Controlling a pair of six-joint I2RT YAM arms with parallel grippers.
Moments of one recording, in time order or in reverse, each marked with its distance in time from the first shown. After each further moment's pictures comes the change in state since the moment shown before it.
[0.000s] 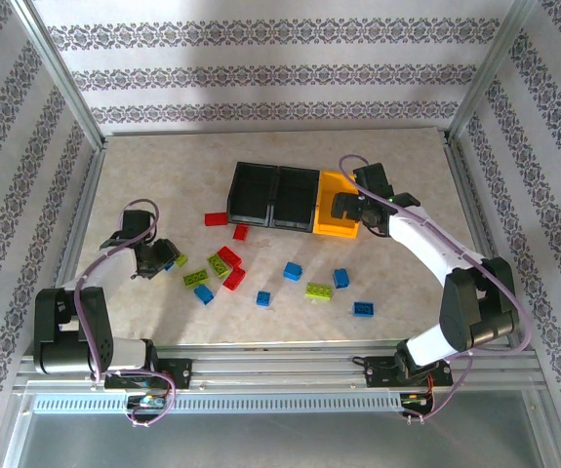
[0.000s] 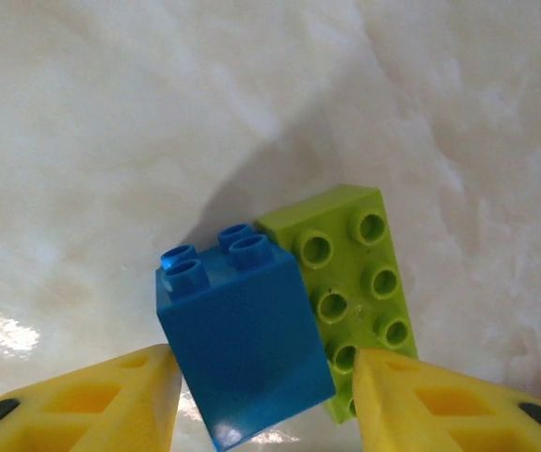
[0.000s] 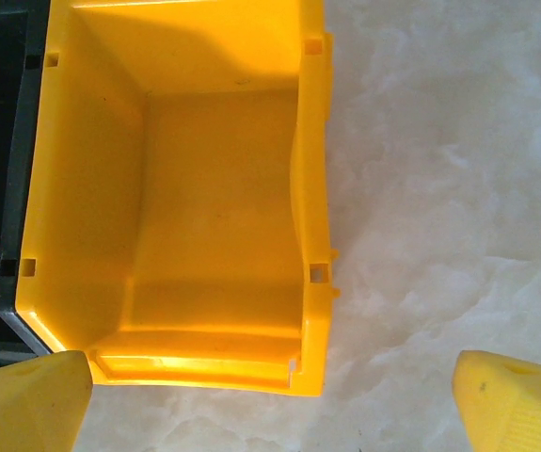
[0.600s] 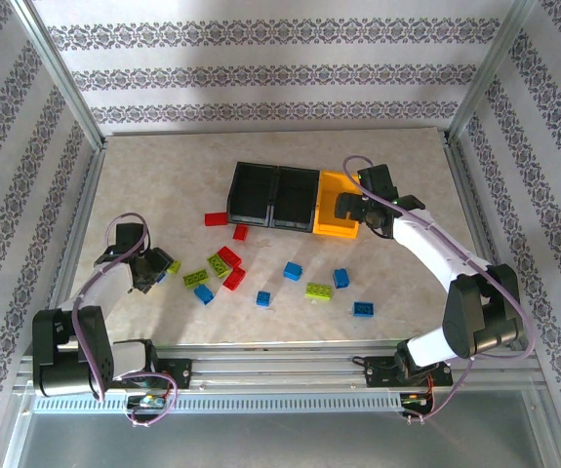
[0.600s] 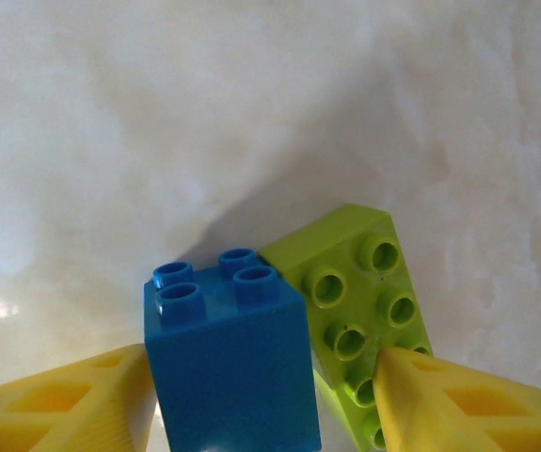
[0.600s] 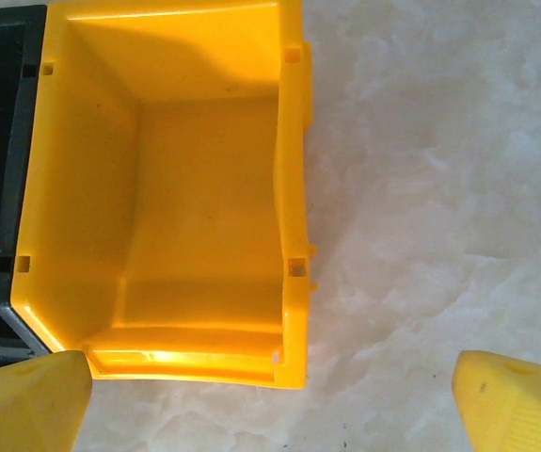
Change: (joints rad) left arm 0.060 -0.098 -0.111 0.026 -0.024 -0.154; right arm -0.012 -0.042 -0.024 0.000 0.000 -0.012
